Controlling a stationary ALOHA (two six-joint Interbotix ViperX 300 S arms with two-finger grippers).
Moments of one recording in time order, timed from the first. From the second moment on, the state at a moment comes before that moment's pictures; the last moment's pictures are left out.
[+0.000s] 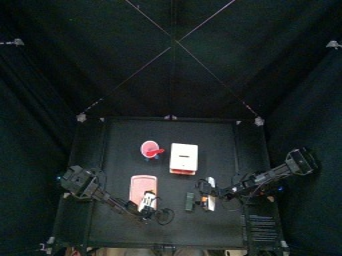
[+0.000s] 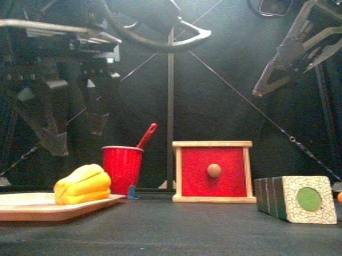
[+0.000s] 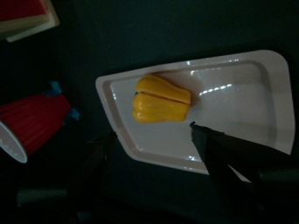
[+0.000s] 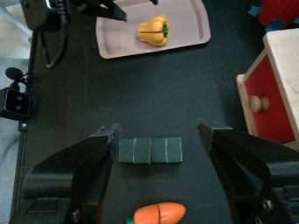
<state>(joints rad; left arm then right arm) -0.51 0.29 0.23 0.54 1.28 -0.41 0.38 -0.45 0.90 -1.01 0.37 1.35</state>
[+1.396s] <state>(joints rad) -0.44 0.21 0.45 0.57 1.00 -1.58 0.38 -0.45 0.90 -1.02 0.37 1.35</state>
